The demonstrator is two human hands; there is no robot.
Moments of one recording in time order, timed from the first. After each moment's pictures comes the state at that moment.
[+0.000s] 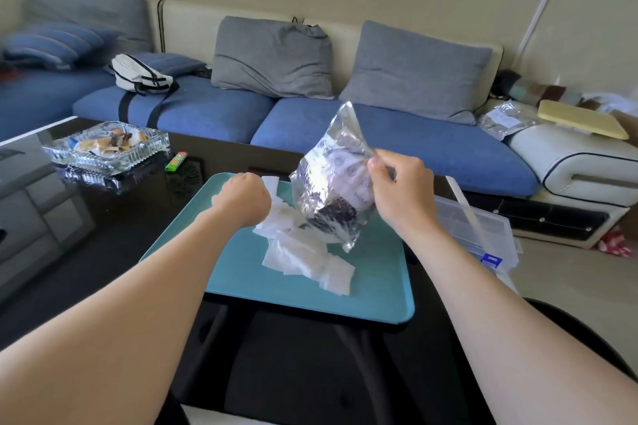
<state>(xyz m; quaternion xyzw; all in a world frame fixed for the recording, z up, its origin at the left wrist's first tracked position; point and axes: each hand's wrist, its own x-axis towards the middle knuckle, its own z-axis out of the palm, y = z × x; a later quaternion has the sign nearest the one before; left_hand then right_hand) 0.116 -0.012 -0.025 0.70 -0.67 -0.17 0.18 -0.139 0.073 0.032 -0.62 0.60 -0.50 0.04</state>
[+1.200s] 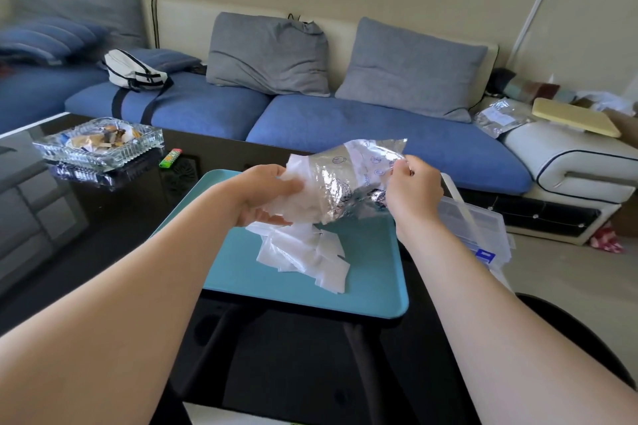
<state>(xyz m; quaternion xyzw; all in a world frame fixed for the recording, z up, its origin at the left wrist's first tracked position) 0.086 0.024 0.016 0.53 -0.53 -0.58 0.31 -0.147 0.063 0.022 -0.42 0.69 -0.57 0.14</state>
